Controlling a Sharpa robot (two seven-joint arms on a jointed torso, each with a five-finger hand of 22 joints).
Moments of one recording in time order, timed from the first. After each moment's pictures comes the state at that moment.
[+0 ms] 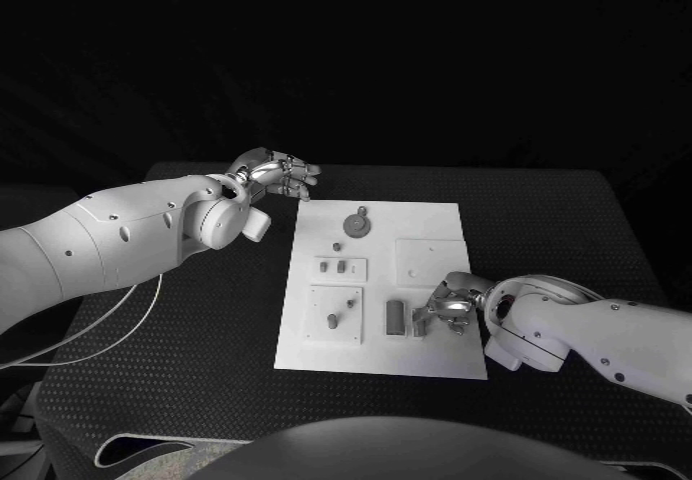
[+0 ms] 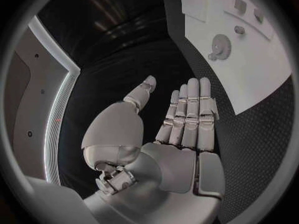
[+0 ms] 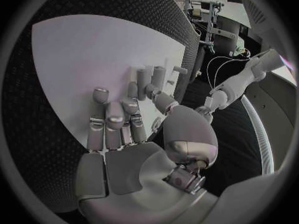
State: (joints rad) left arm 1.24 -0.71 -0.11 1.15 -0.26 -0.17 0.20; left_hand 0.98 -0.06 0.42 -0.28 0.05 0.81 0.19 0.32 0.51 1.05 0.15 0.16 0.26 1.00 0.06 0.52 0.75 0.03 1.04 -0.03 0.07 1.05; right arm 1.08 -0.86 -0.19 1.64 -0.99 -0.22 -0.45; right_hand 0.88 -0.03 0.68 -0.29 0.07 1.11 0.06 0.21 0.75 1.12 -0.04 1.18 1.09 1.20 -0.12 1.46 0.89 0.25 1.08 0.01 0.84 1.31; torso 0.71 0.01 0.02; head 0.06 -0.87
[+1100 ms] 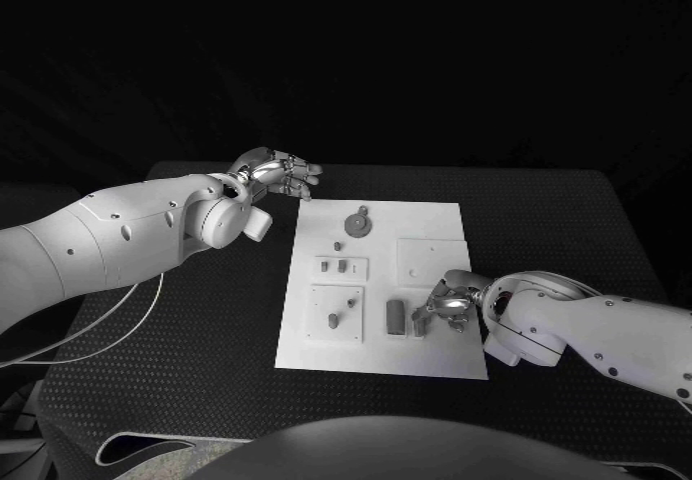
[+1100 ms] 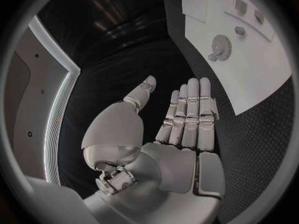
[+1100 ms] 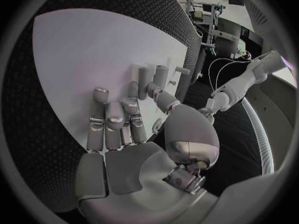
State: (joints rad) left arm 1.24 -0.71 -0.11 1.15 -0.26 -0.17 0.20; left_hand 0.98 -0.06 0.42 -0.28 0.05 0.81 0.19 0.32 0.51 1.05 0.15 0.16 0.26 1.00 0.06 0.52 0.75 0.03 1.04 -0.03 0.07 1.05; right arm 1.09 -0.83 -0.19 1.61 -1.00 -0.19 -0.45; right_hand 0.86 -0.07 0.68 -0.27 0.08 1.11 0.06 0.20 0.75 1.12 -0.03 1.18 1.09 1.20 -0.12 1.46 0.89 0.26 1.08 0.01 0.84 1.31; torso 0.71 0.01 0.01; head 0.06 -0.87
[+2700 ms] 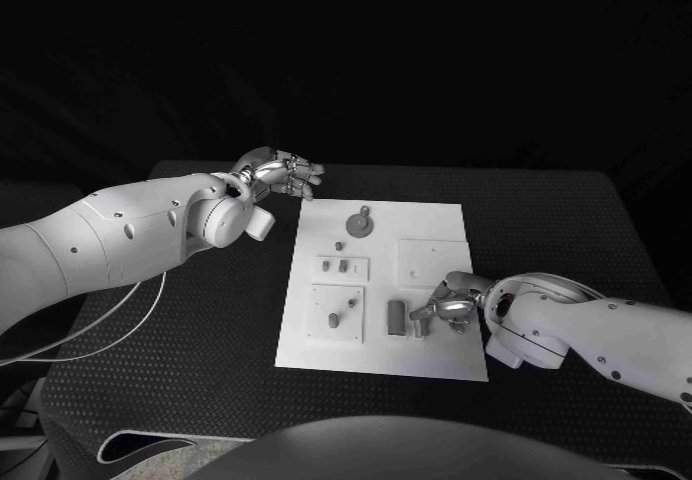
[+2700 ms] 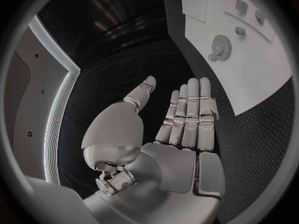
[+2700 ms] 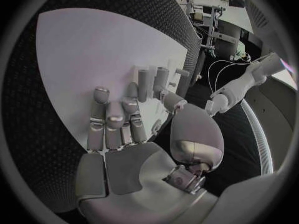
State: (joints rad) left arm 1.24 -0.71 -0.11 1.15 -0.26 -0.16 0.20; left_hand 0.98 -0.06 0.42 -0.27 0.05 0.81 0.20 0.33 0.51 1.05 0.15 0.16 0.26 1.00 0.06 0.52 0.76 0.04 1.04 -0.03 0.07 1.05; right arm 1.09 -0.84 -0.19 1.61 -1.01 -0.18 -0.44; right_hand 0.78 -0.24 0.71 -0.09 0.08 1.09 0.08 0.21 0.70 1.10 -0.02 1.17 1.08 1.17 -0.12 1.45 0.89 0.26 1.08 0.01 0.82 1.31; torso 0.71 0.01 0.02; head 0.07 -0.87
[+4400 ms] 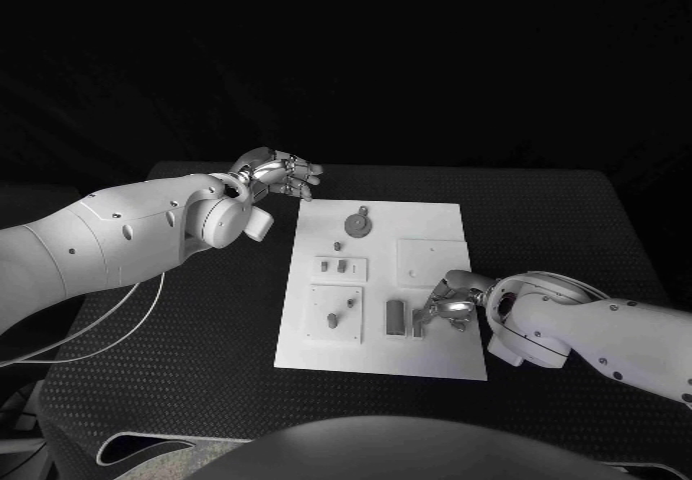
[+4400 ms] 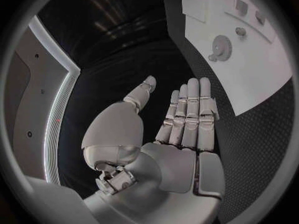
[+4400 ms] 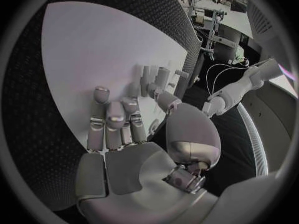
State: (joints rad) left arm 1.24 -0.71 -0.11 1.15 -0.26 -0.16 0.20; left_hand 0.98 -0.06 0.42 -0.27 0.05 0.81 0.20 0.33 0.51 1.05 0.15 0.16 0.26 1.00 0.06 0.52 0.76 0.03 1.04 -0.03 0.07 1.05; right arm 1.08 -0.85 -0.19 1.61 -1.05 -0.18 -0.40; right_hand 0.84 -0.13 0.69 -0.19 0.08 1.09 0.08 0.23 0.69 1.11 -0.03 1.18 1.08 1.19 -0.13 1.46 0.88 0.26 1.08 0.01 0.82 1.31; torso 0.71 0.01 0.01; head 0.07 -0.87
